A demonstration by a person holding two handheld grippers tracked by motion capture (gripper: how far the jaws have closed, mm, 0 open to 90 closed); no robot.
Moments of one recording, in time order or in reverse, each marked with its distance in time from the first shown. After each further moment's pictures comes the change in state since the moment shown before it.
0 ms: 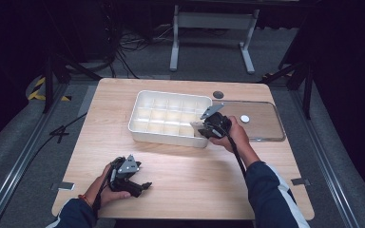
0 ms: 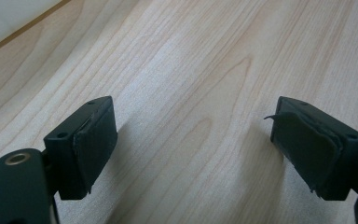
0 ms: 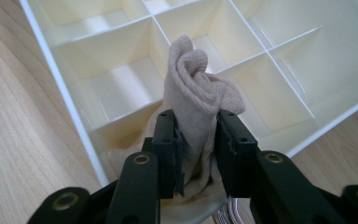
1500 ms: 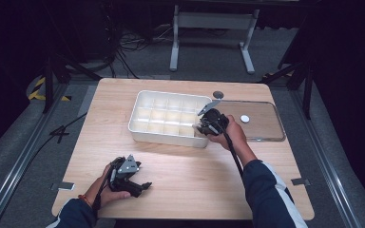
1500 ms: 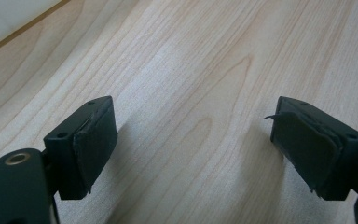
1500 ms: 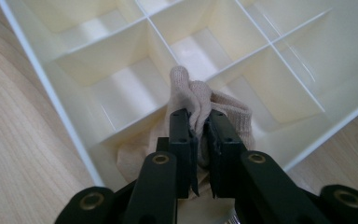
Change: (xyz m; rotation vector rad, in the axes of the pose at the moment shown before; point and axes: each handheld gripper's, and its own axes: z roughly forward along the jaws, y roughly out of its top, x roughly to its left) left arm 0.000 0.000 0.000 -0.004 0.000 -0.005; right arm -0.002 0.011 0.004 0.067 0.023 0.086
